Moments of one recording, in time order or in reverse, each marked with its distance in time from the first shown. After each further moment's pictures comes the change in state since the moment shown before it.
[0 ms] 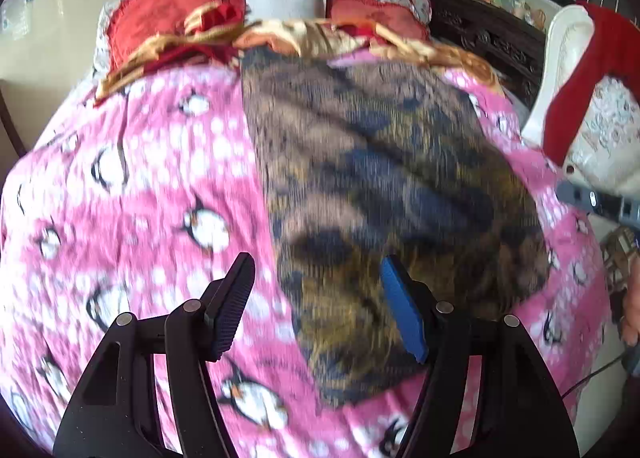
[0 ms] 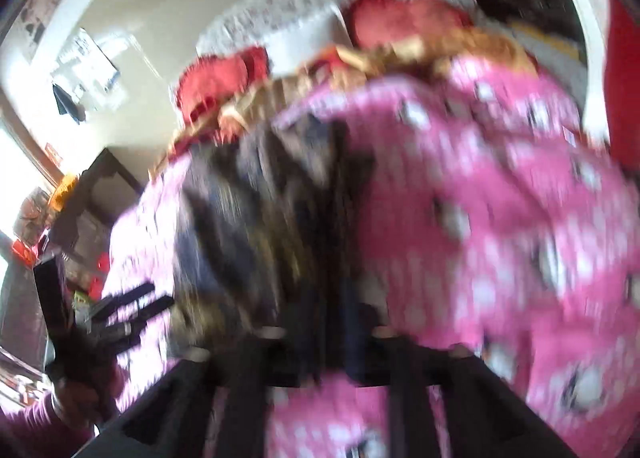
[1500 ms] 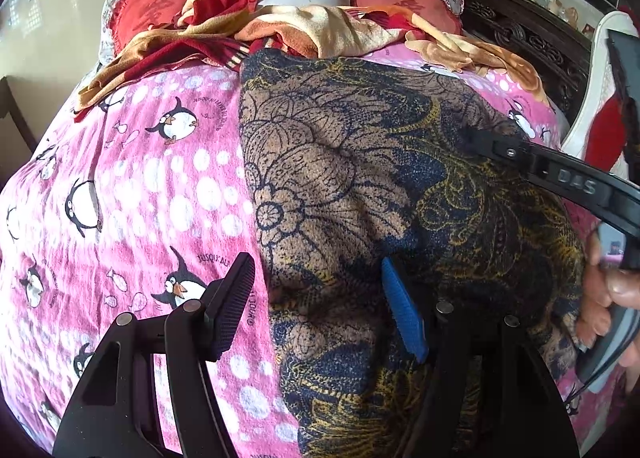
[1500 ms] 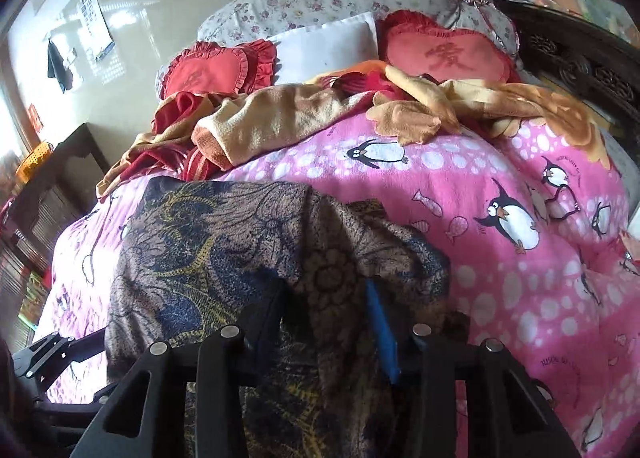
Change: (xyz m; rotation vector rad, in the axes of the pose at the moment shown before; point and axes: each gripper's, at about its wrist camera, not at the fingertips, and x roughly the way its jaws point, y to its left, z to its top) left arm 0.060 -0.001 0.047 -0.034 0.061 0.082; right arm 0.128 0.046 0.074 -0.154 -0.034 -0.101
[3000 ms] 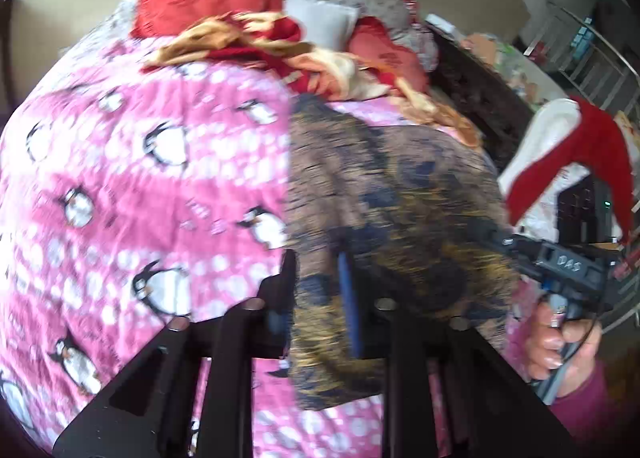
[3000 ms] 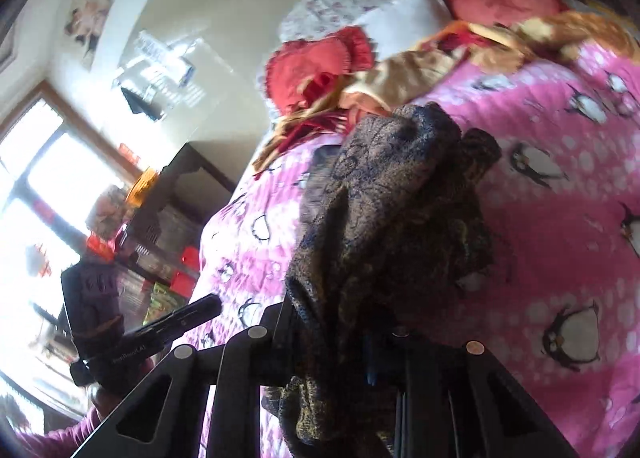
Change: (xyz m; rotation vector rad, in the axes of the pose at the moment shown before) left arm -0.110 0.110 -0.058 -0.205 -0.056 -0.282; right arm -0.074 0.057 -0.064 0.185 0.066 0.446
